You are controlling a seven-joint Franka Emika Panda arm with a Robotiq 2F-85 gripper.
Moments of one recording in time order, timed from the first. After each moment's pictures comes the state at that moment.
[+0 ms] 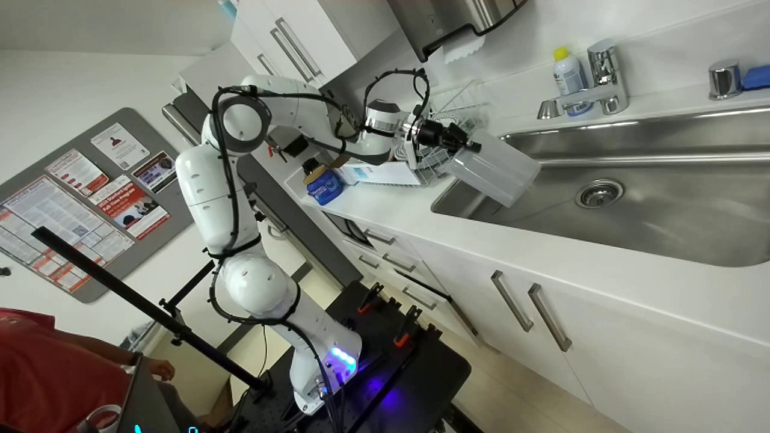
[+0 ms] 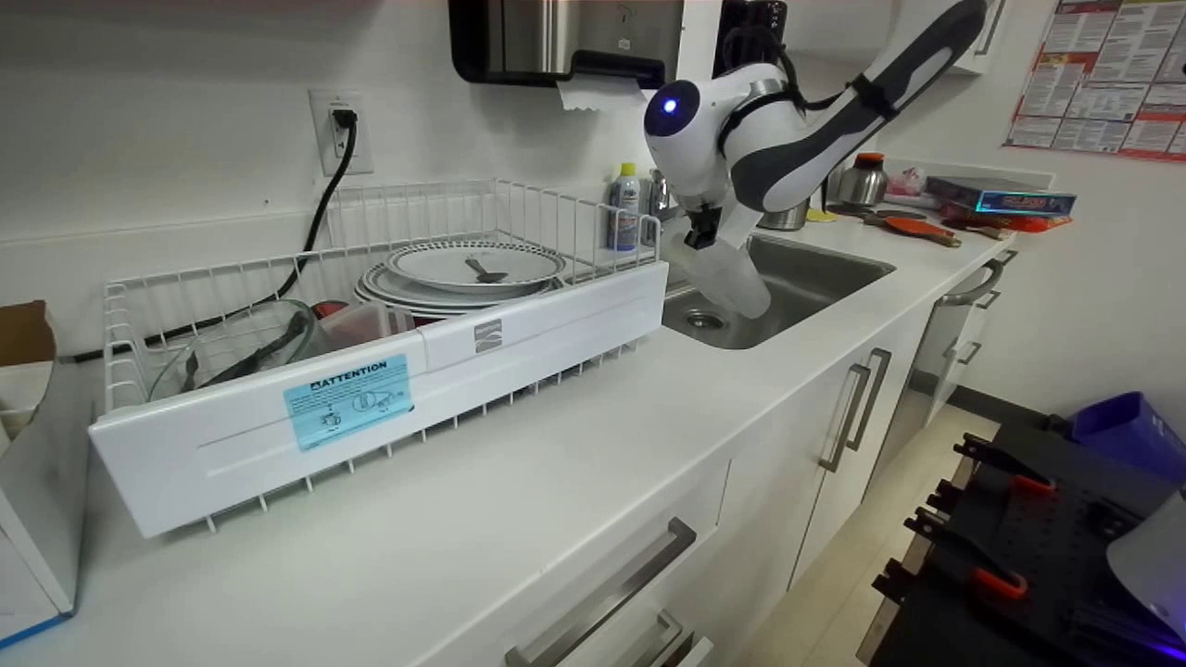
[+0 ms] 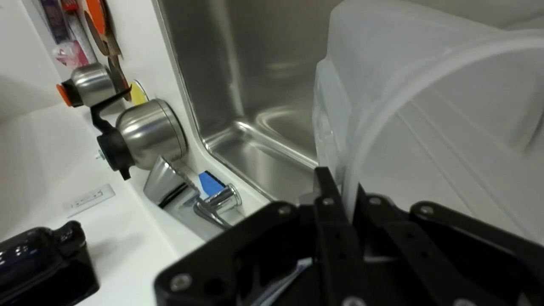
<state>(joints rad) 0.08 0.38 0.02 -1.94 -1.17 2.09 0.88</state>
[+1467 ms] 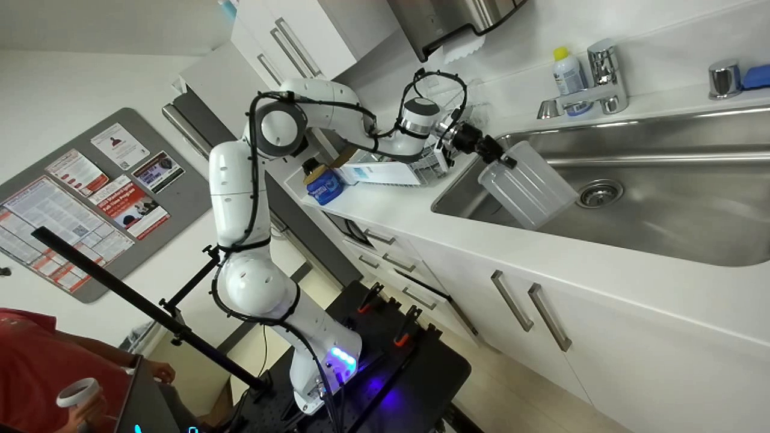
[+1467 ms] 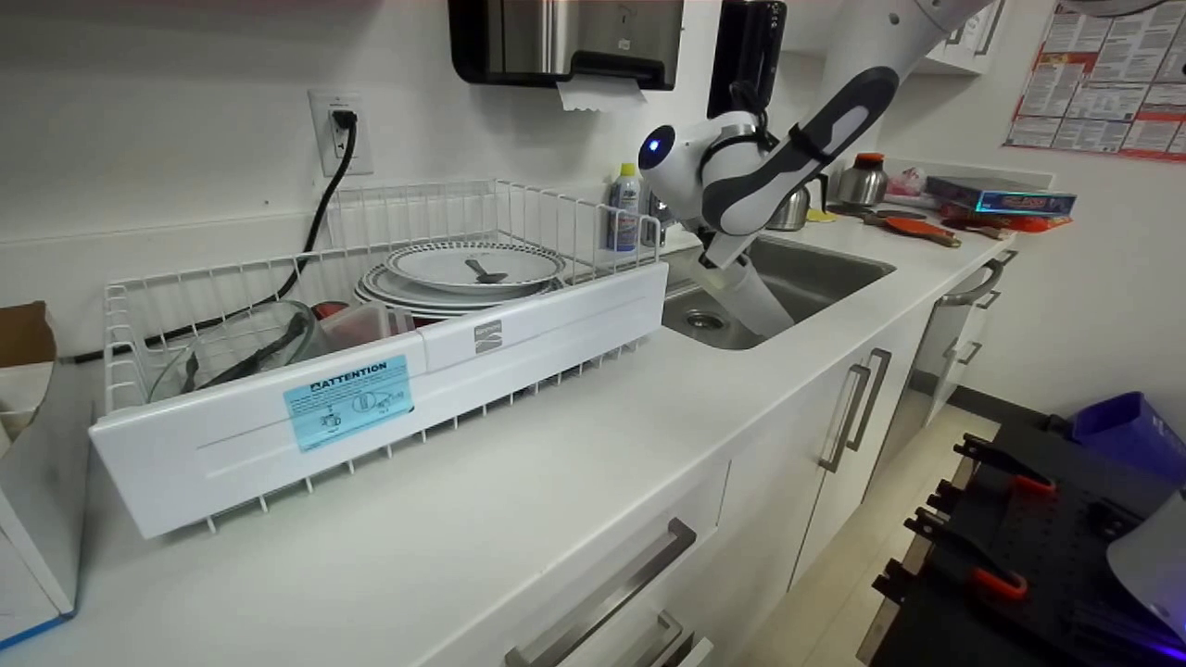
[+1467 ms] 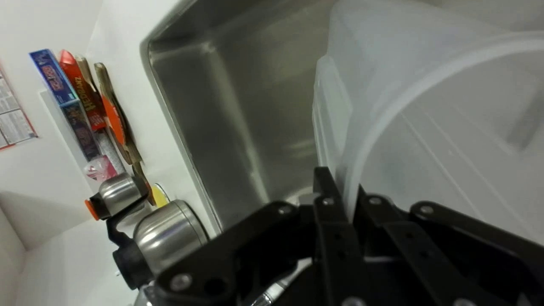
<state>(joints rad) 0.03 0.62 -0.07 -1.70 -1.00 2.01 0.91</state>
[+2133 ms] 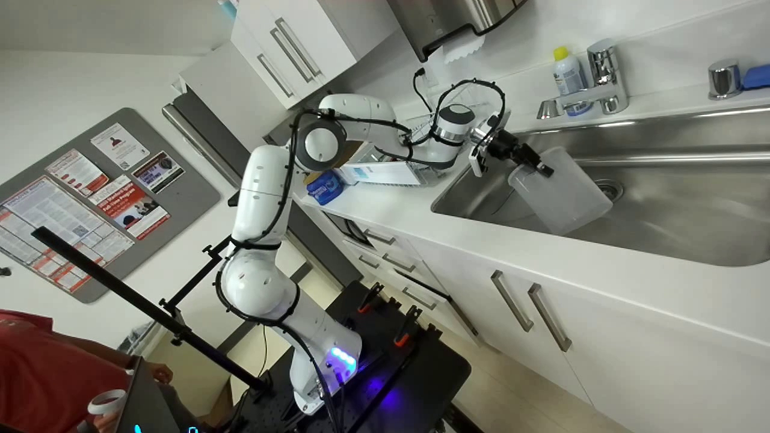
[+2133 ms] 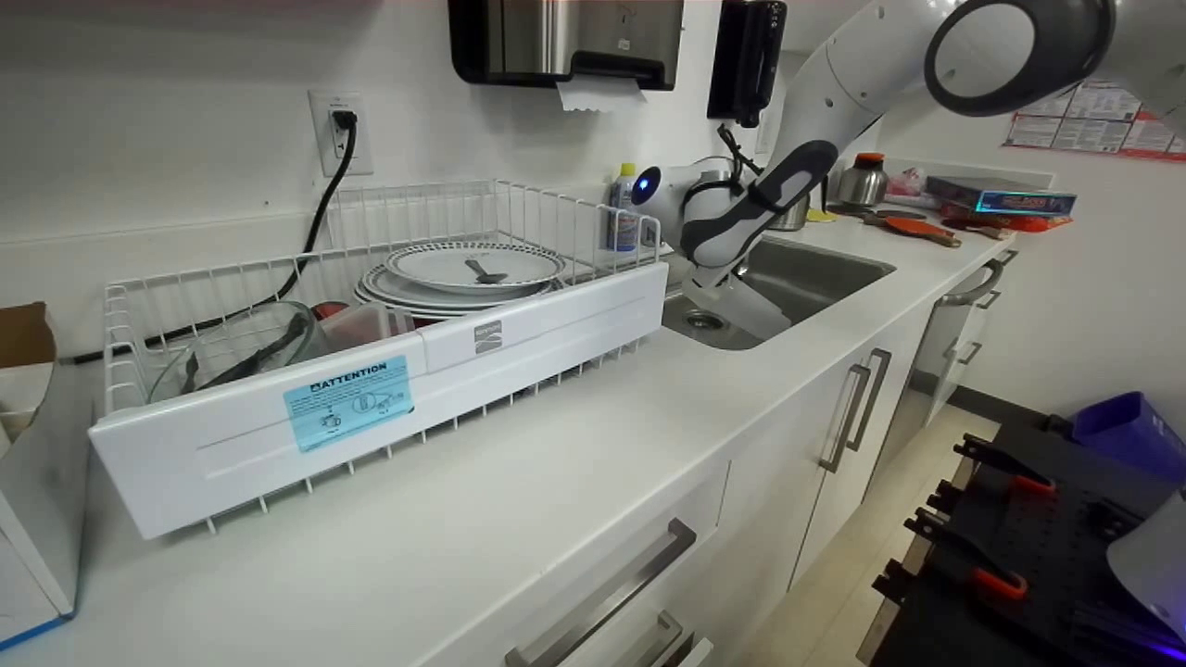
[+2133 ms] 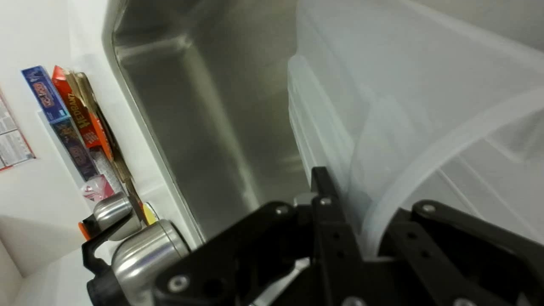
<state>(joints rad) 0.00 0.91 -0.14 -1.37 -0.93 2.00 0.86</state>
